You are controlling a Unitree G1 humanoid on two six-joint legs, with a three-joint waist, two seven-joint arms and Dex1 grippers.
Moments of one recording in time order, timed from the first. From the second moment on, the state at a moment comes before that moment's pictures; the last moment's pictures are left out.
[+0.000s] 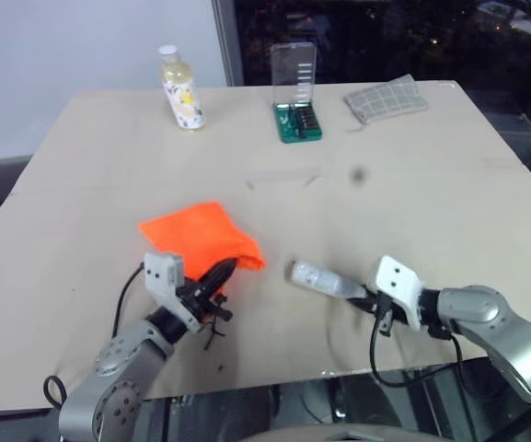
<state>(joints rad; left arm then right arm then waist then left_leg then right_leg) 0.25 0.37 0.20 -0.53 -0.71 0.52 -0.46 -0.08 -0.76 0.28 -0.59 0.27 0.71 0.71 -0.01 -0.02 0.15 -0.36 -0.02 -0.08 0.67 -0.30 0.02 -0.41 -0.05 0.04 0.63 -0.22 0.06</state>
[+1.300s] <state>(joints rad) -0.01 0.49 0.21 -0.58 -1.01 0.82 -0.37 -0.48 -0.50 0.49 -0.44 0.16 0.88 0.67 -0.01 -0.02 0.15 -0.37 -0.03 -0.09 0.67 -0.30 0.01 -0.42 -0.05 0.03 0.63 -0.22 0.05</state>
